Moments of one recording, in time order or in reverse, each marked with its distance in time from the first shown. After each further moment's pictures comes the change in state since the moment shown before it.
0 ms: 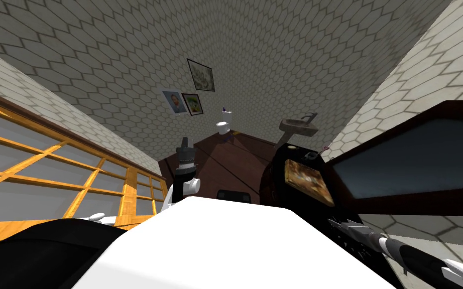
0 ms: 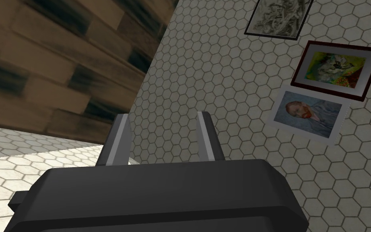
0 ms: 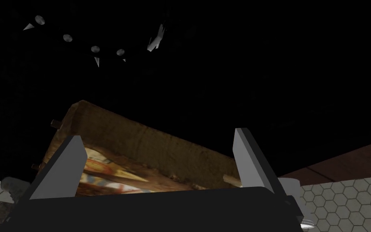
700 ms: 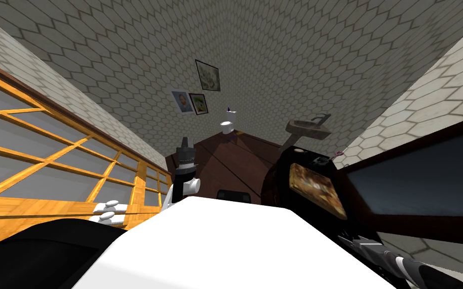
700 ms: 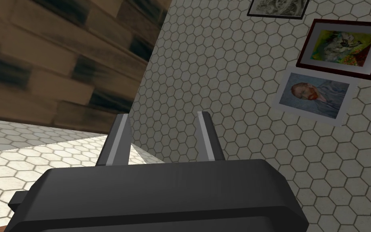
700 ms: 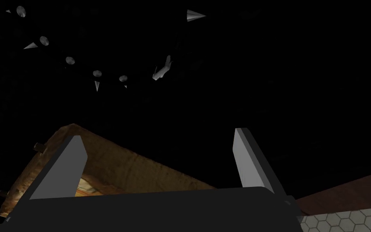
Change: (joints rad) left arm 0.000 0.000 0.000 0.000 0.000 0.000 0.000; right arm -0.040 0.030 0.107 0.162 0.009 -0.074 0.063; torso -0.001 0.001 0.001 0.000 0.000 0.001
